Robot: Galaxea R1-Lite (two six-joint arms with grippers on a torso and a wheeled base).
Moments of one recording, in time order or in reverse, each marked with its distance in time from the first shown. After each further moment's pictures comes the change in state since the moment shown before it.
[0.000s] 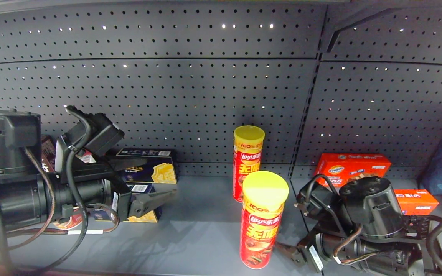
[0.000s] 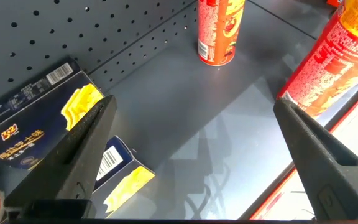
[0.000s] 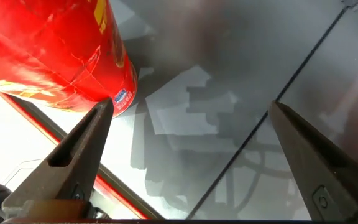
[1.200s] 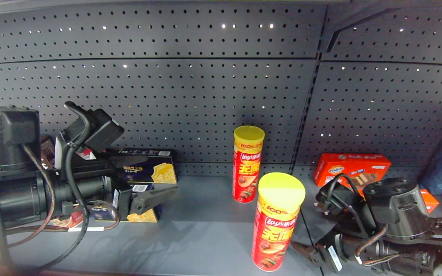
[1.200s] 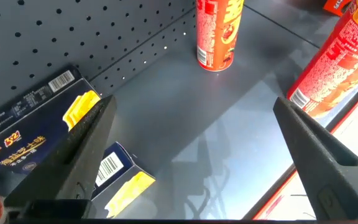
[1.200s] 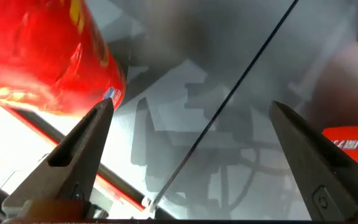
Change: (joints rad) left arm -0.008 0.000 -0.014 -0.001 0.000 -0.001; right arm -0.066 -0.081 0.065 0.021 -0.003 -0.001
